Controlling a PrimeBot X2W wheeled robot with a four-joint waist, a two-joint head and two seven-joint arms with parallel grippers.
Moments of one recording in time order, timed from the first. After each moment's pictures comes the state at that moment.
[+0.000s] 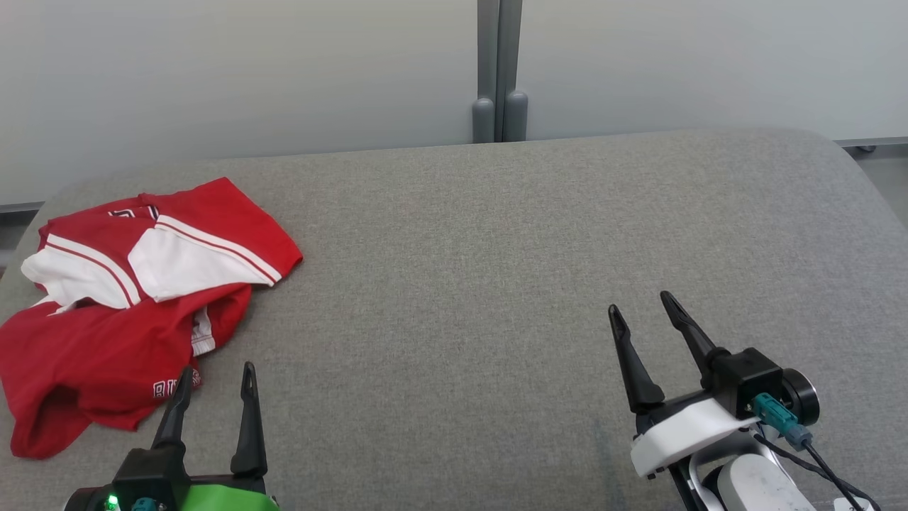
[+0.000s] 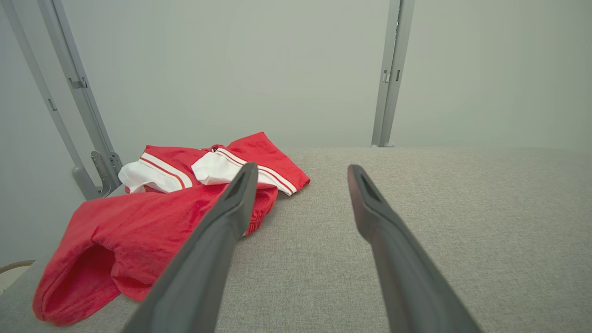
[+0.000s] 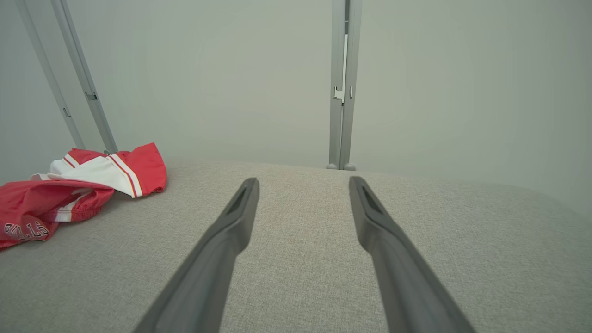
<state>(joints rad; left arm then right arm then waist) 0.16 0.05 -0.10 -0.01 -0.19 0.08 -0.25 0.01 -0.10 0.34 0.10 0.16 -0.06 -0.25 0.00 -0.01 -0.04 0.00</state>
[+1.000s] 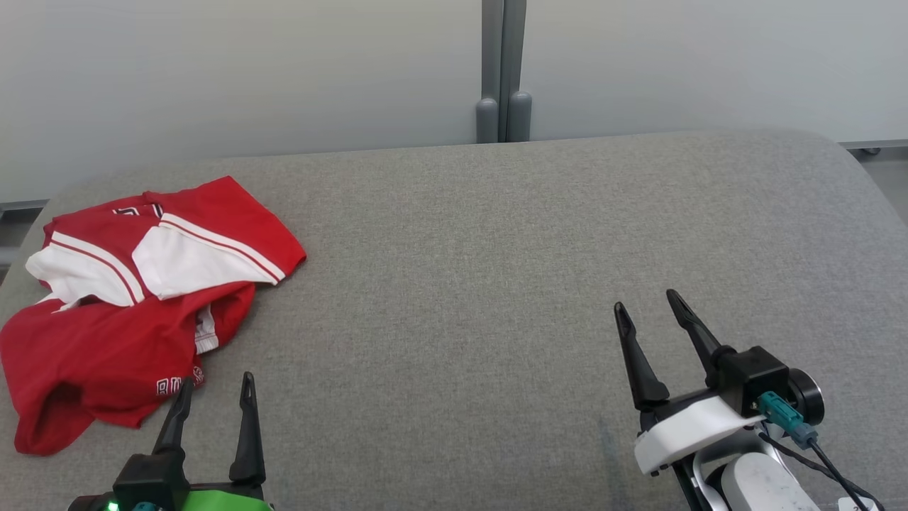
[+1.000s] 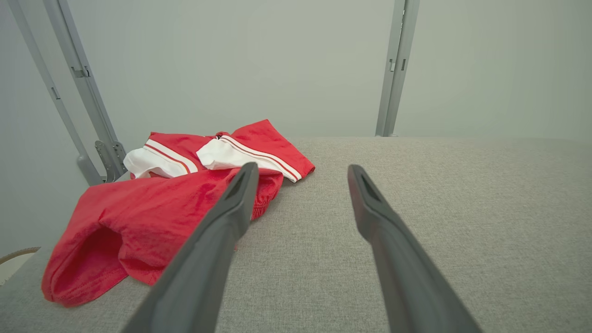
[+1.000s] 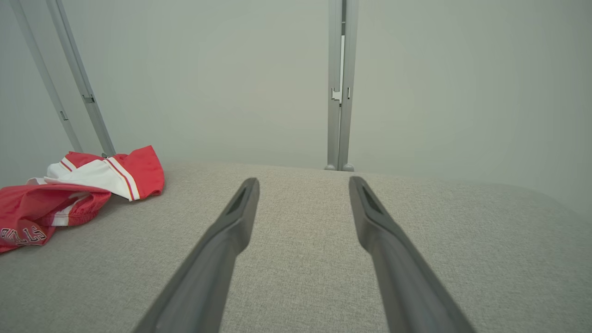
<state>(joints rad) 0.17 0.05 -0.09 0.02 -0.19 0.07 -0.25 0.01 -0.10 0.32 0.10 0.16 -0.06 -0.25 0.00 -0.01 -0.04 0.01</state>
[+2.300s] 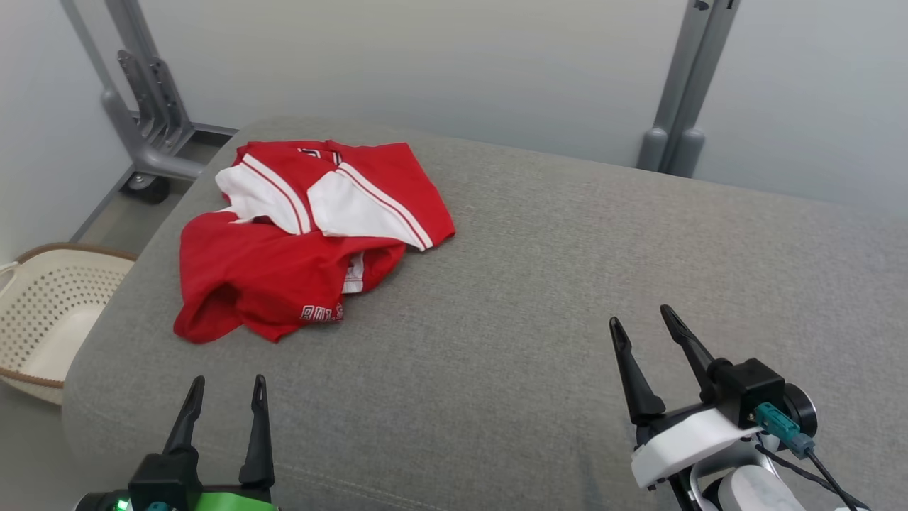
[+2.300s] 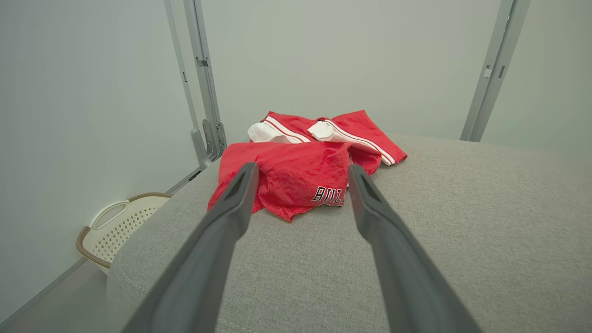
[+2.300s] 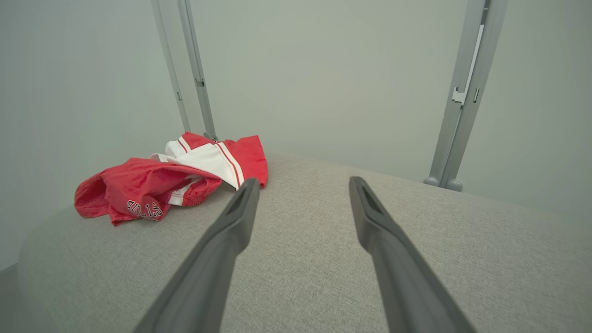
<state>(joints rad) 0.16 0.05 -0.10 0.02 -0.15 0.07 -0.25 0.04 -0.07 0.31 0.12 0.16 -0.02 -0.25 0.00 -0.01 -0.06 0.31</state>
